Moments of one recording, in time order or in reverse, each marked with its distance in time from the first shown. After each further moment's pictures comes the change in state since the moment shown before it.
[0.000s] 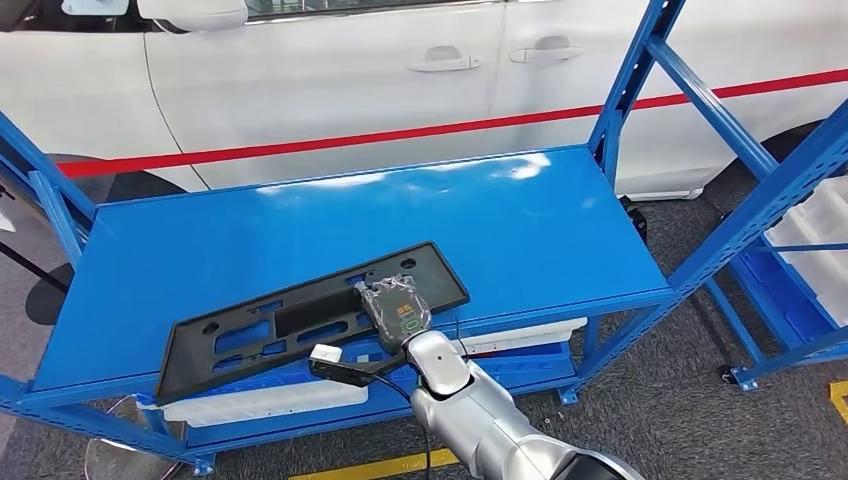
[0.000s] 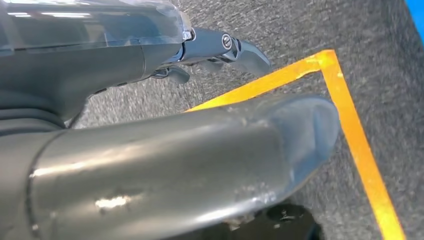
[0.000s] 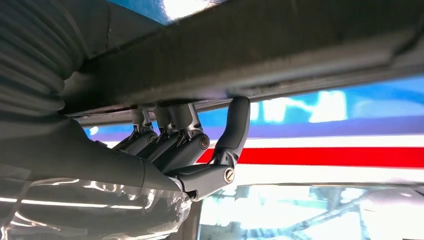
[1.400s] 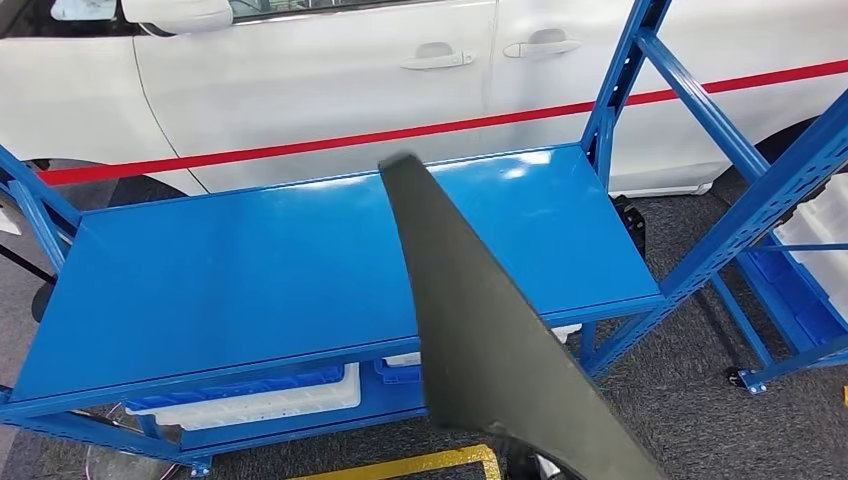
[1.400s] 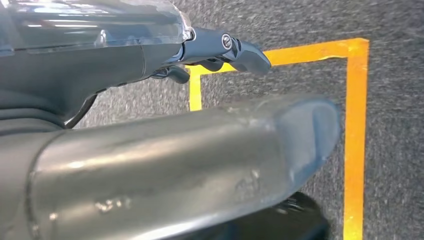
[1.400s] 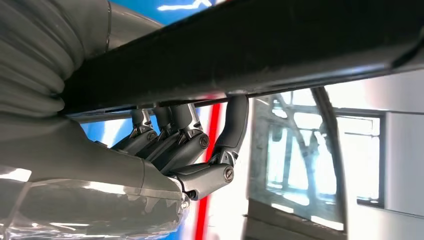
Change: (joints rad) left arm 0.016 -0.084 0.225 0.000 0.088 0.072 0.005; right arm 0.851 -0.240 -0.129 -1.281 -1.152 0.311 -0.558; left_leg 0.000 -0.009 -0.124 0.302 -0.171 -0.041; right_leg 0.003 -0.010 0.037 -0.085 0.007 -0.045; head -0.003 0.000
